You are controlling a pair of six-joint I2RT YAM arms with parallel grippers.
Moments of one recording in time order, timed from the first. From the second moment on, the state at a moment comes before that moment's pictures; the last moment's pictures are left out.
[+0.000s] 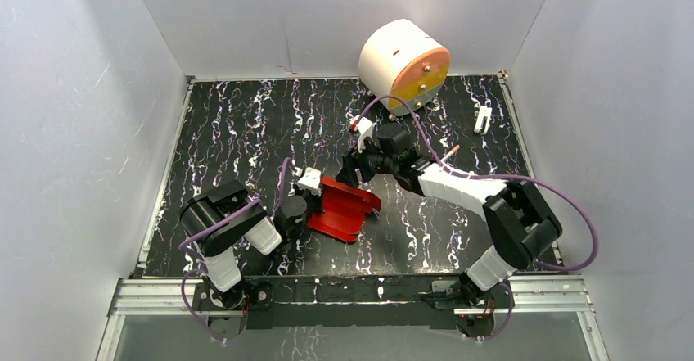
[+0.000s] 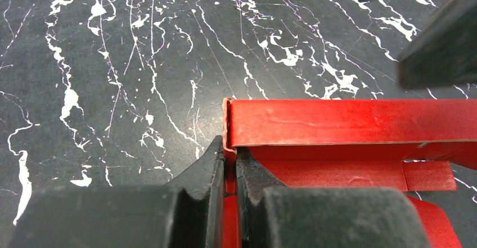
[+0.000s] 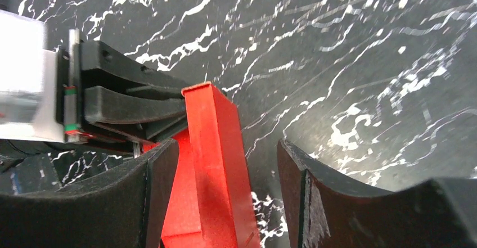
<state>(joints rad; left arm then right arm) -0.84 1.76 0.27 1.29 -0.41 -0.10 0.72 1.53 0.92 0.14 -0.40 0.07</state>
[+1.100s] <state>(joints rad) -0.96 1.89 0.39 1.32 -0.83 -0.06 0.67 1.69 0.92 0.21 -0.57 0.35</state>
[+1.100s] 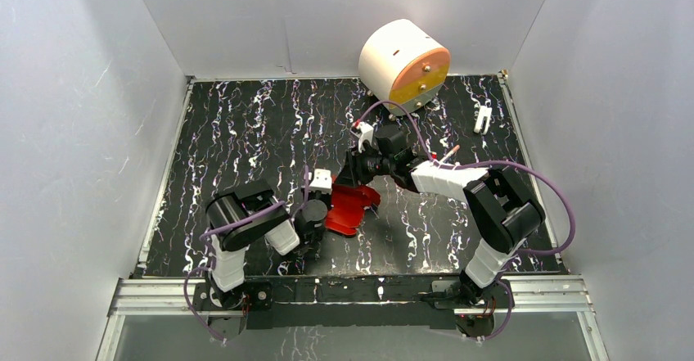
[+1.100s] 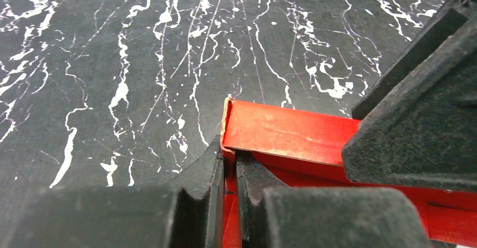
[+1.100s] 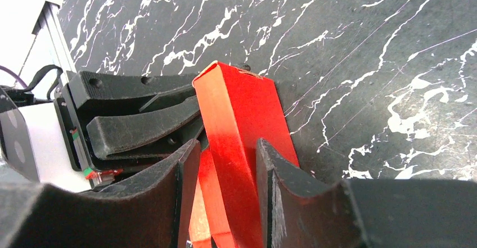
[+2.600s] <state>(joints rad) -0.92 1.24 0.14 0.85 -0.62 -0.36 0.68 1.54 0.93 0.04 -0.43 0.15</state>
